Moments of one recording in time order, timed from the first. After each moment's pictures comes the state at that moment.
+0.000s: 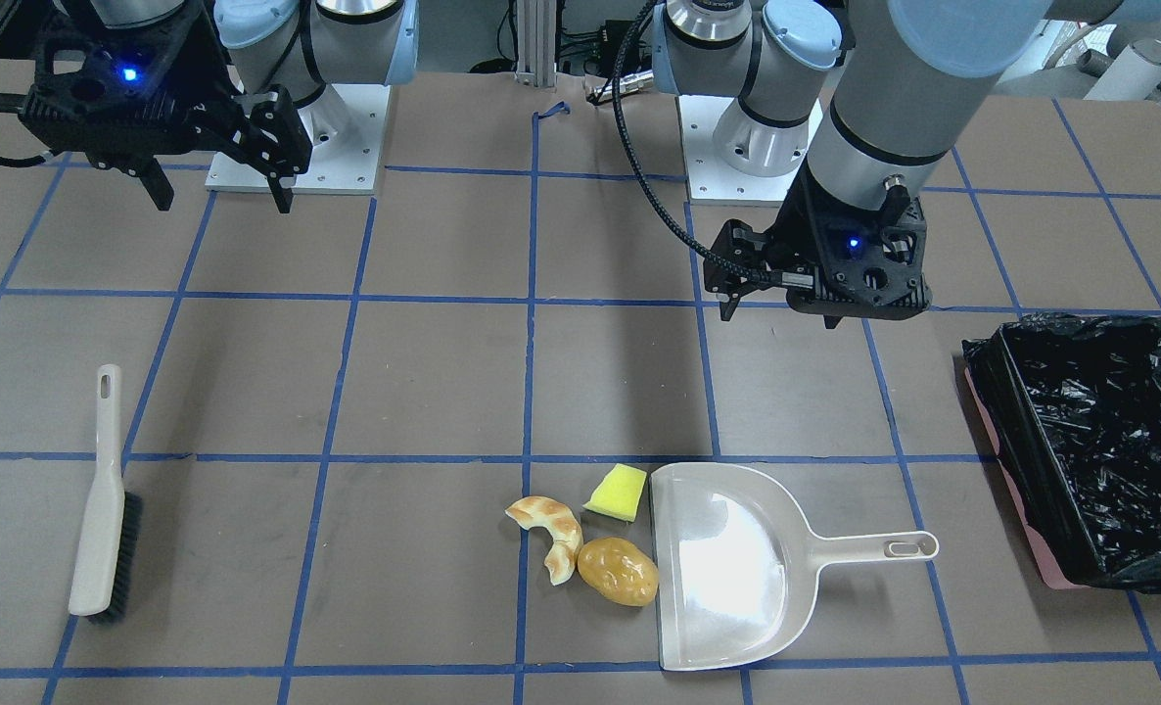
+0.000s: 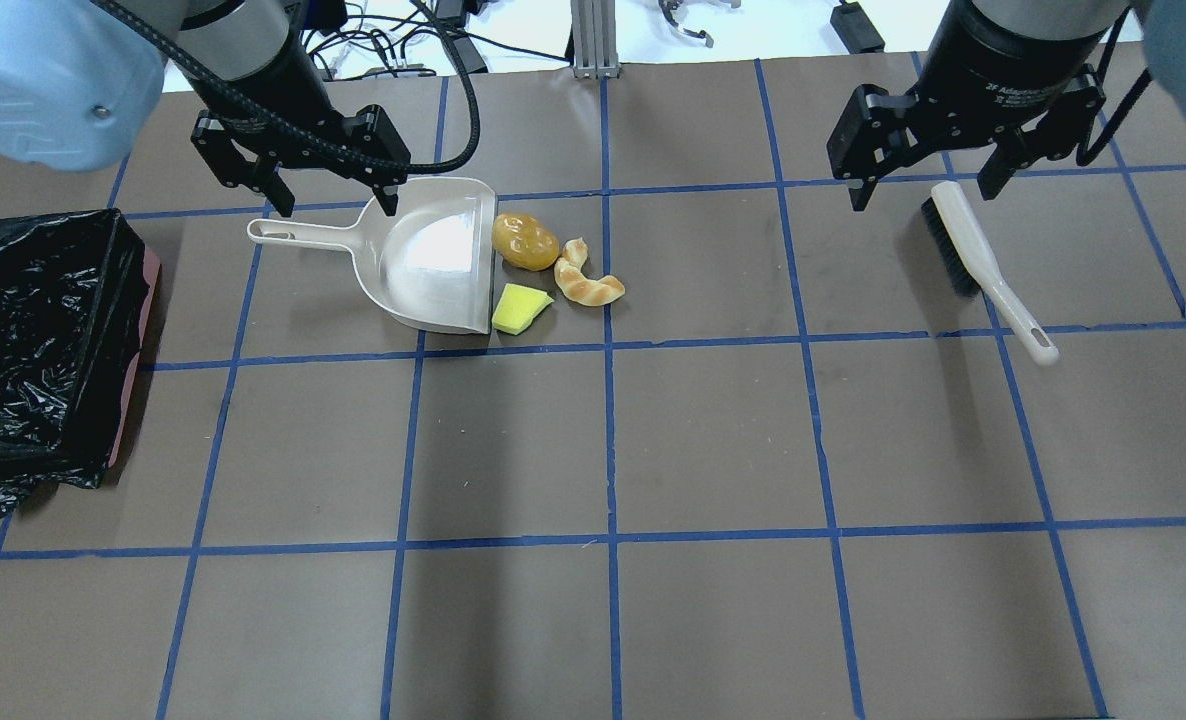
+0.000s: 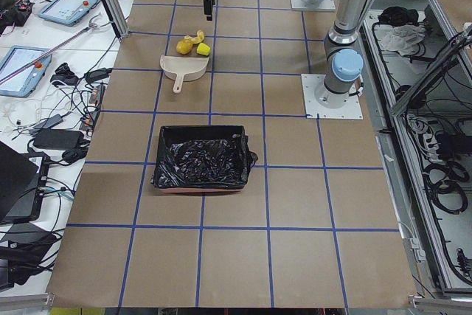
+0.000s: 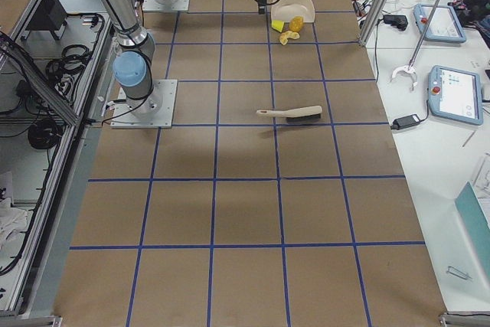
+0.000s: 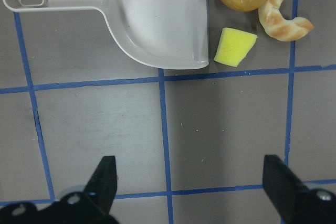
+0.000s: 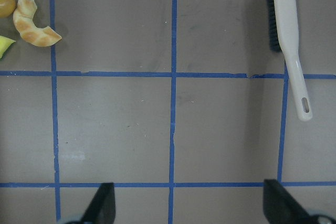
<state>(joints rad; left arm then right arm) -1.61 -1.70 -1.47 -1.54 1.56 0.01 1.60 -1.61 1.50 -1.51 -1.60 0.00</state>
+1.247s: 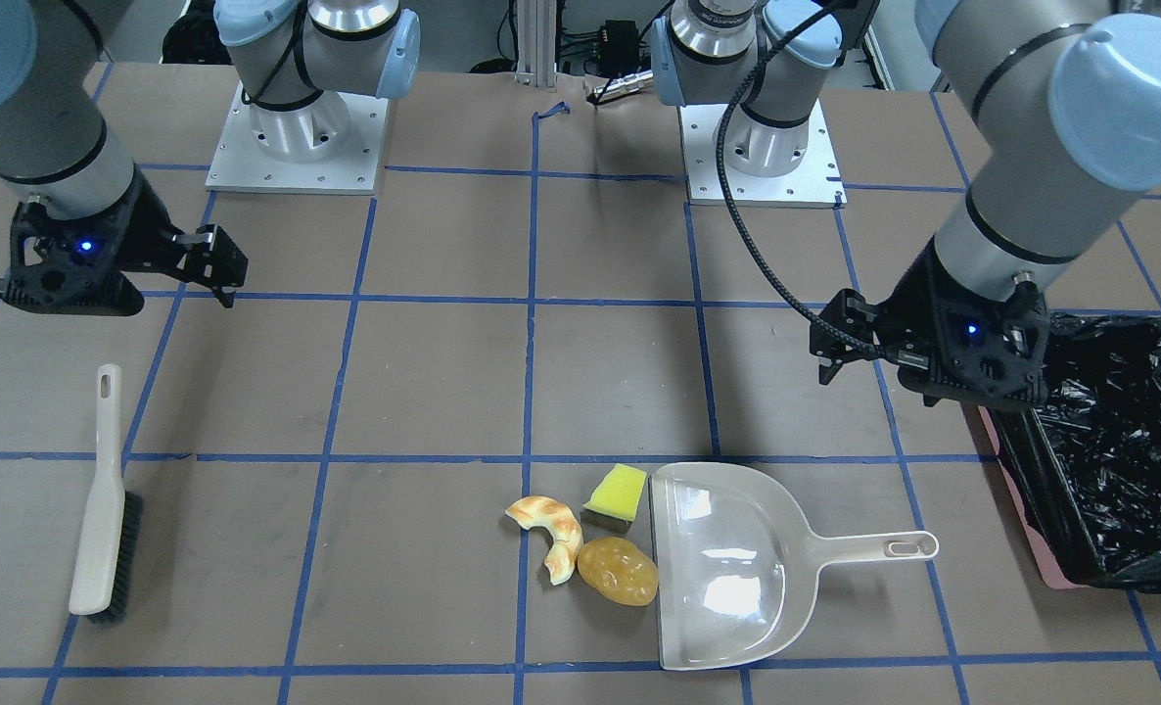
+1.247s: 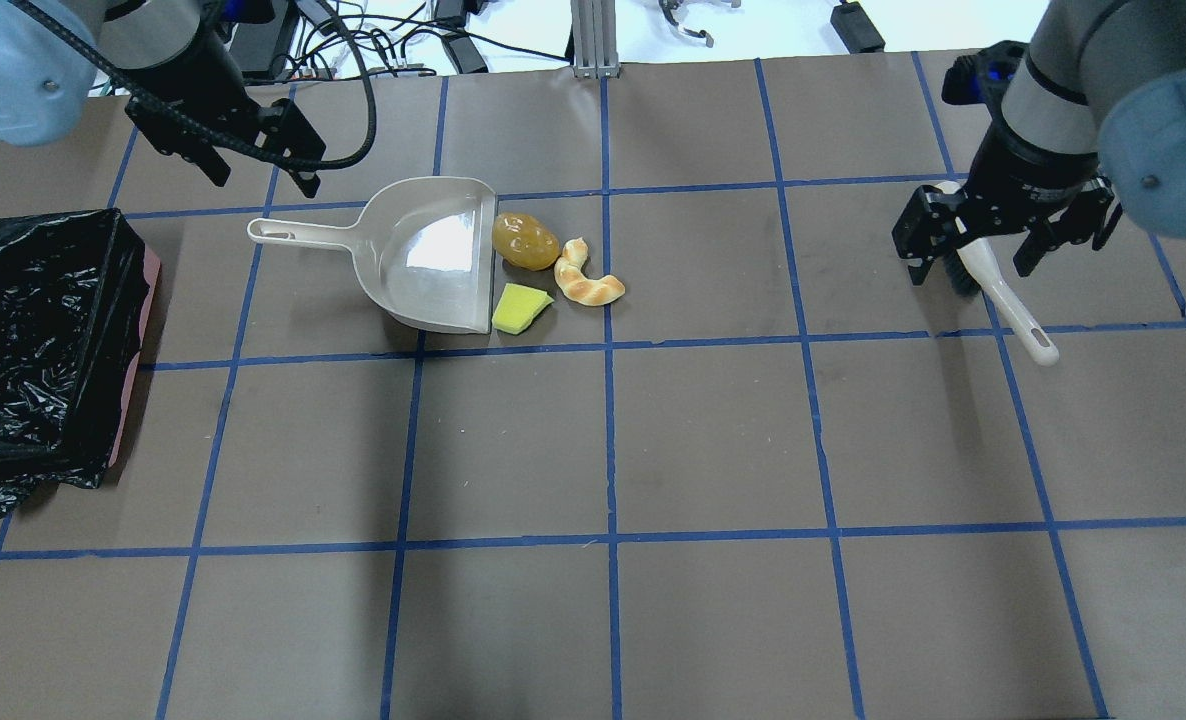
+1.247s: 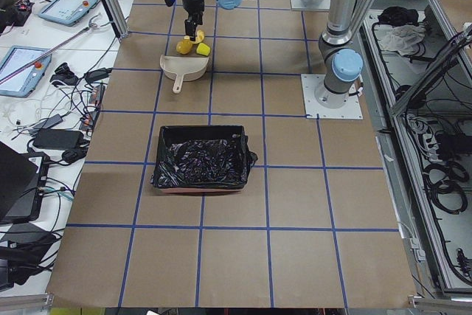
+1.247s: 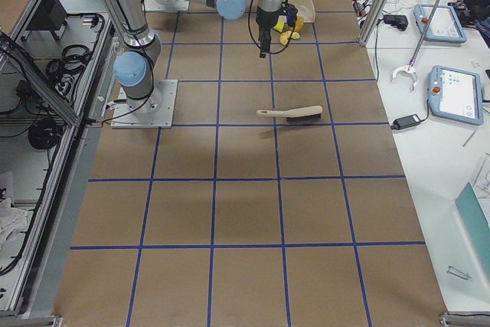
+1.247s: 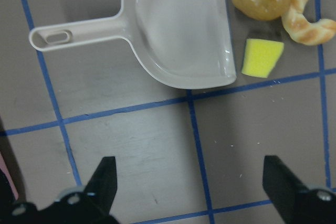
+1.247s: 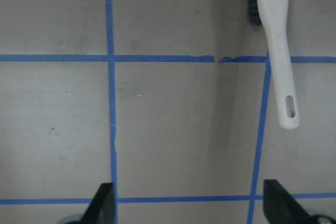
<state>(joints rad) -1.44 -1.79 -1.46 -1.41 1.55 0.39 1.38 -1.52 1.75 -1.72 -1.63 -0.21</state>
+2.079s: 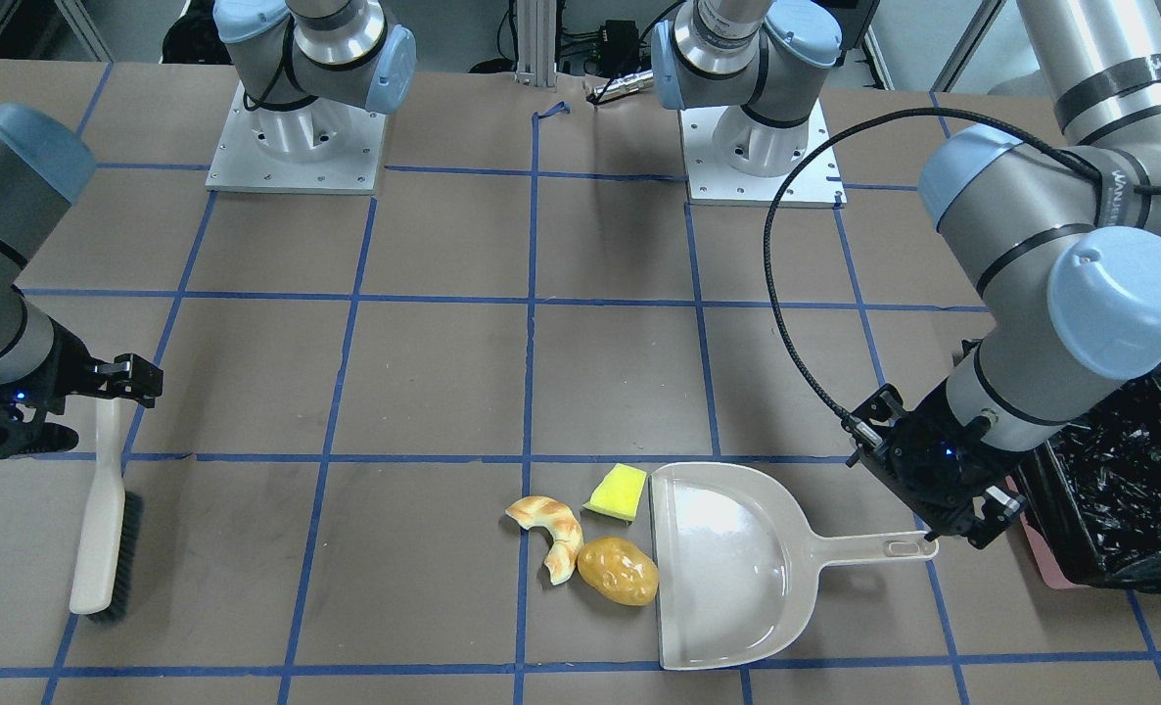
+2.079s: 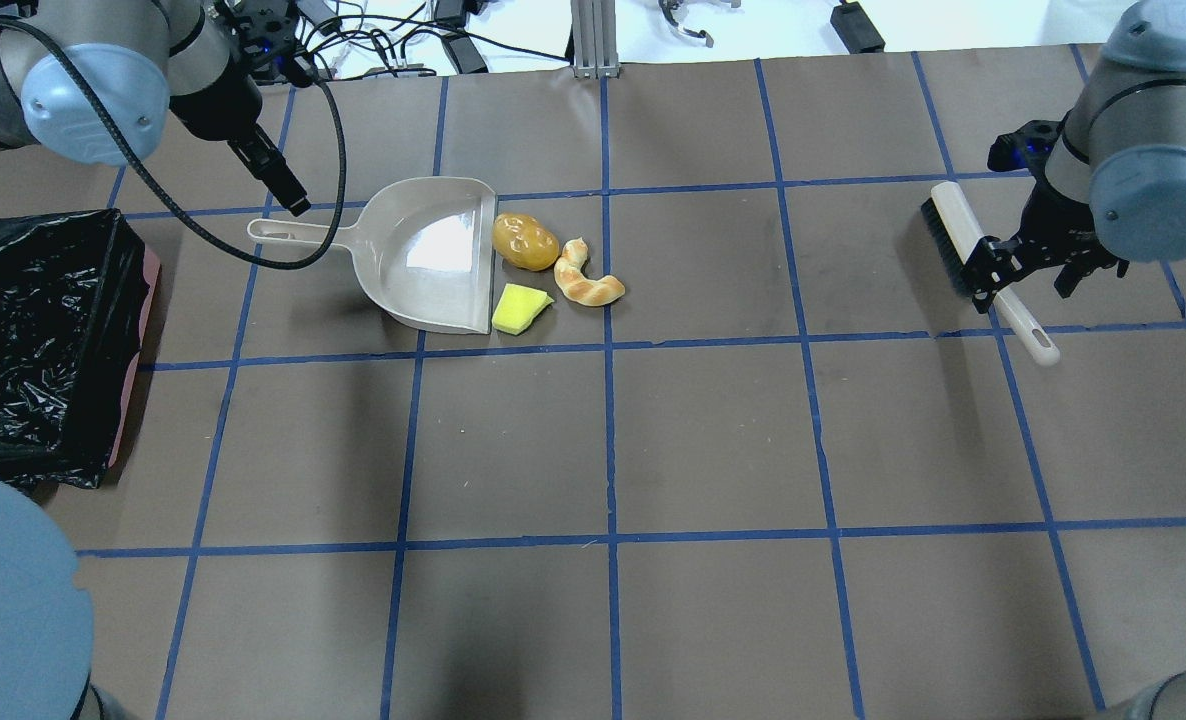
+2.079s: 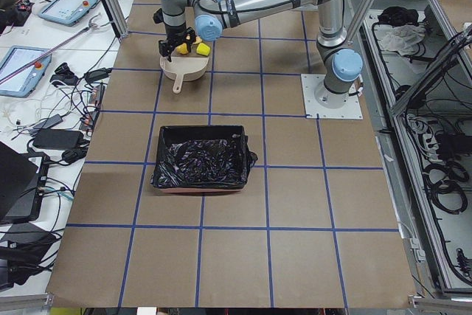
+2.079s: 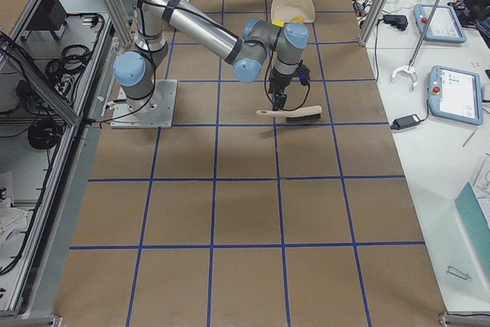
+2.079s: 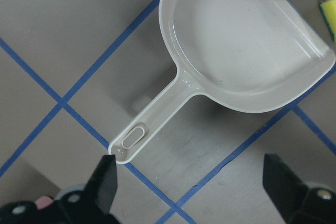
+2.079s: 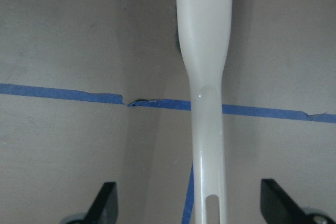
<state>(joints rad) -1.42 -1.97 -1.45 -1.24 1.56 1.10 1.24 -1.27 1.78 -1.97 -1.71 -0.45</state>
